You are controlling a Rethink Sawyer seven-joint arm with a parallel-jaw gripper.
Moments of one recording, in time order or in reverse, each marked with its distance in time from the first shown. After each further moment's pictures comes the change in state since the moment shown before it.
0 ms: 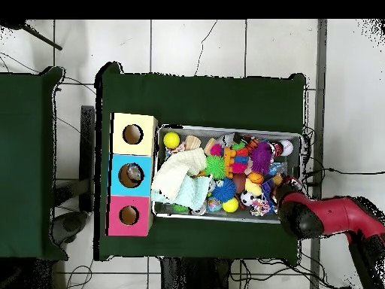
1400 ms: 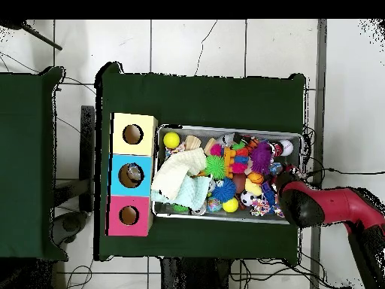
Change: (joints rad) arm 0.024 0.033 0.000 -0.075 0.070 -0.021 0.044
